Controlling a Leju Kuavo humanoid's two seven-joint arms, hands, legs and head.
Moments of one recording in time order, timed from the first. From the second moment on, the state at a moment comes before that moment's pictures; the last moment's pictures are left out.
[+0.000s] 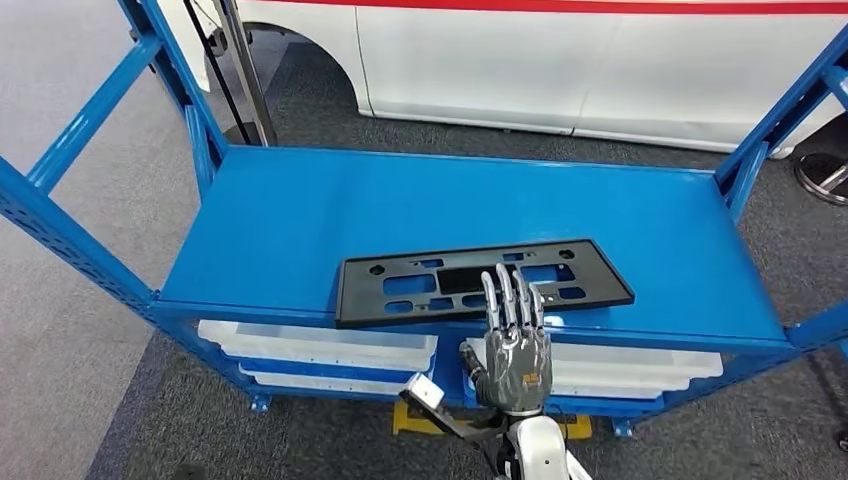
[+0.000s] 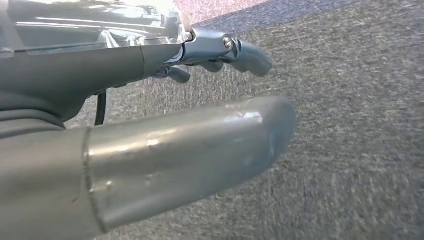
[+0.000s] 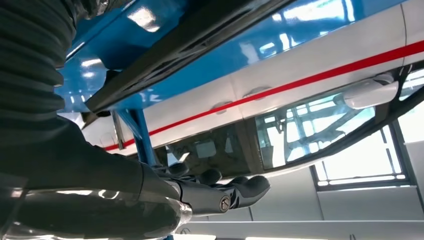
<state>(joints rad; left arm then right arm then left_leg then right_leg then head) -0.07 -0.07 1.12 -0.24 -1.28 0.14 -0.46 -0.12 -0.01 0.60 -1.14 1.57 -0.70 0.14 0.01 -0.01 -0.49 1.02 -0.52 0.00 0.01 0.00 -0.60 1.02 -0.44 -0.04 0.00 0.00</state>
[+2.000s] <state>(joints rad) -0.08 -0.06 1.12 -0.23 -1.31 0.15 -0.46 -0.28 0.03 0.48 -0.85 1.55 -0.65 0.12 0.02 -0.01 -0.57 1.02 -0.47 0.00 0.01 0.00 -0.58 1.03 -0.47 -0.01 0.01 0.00</state>
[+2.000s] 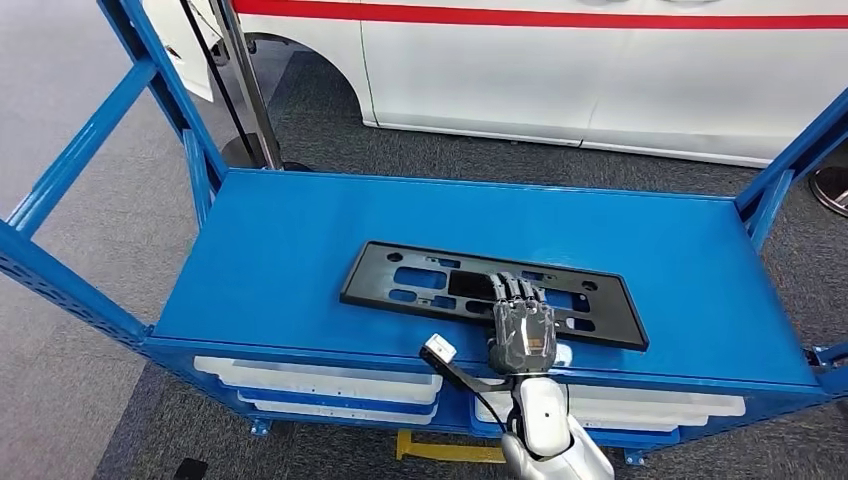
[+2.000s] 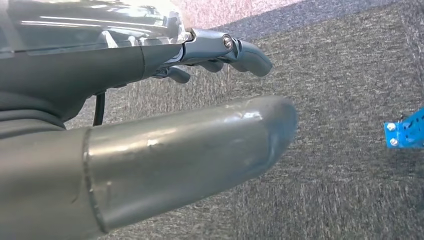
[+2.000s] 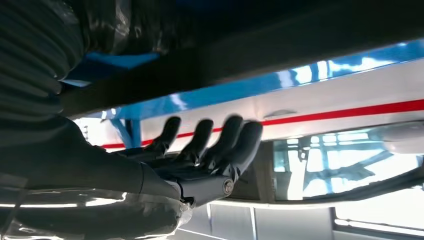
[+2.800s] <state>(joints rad) -0.07 -0.06 1.12 -0.23 -1.30 0.15 -0.47 -0.30 0.00 0.40 -0.87 1.51 -0.58 0.07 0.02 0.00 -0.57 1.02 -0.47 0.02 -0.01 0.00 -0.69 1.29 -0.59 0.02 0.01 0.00</state>
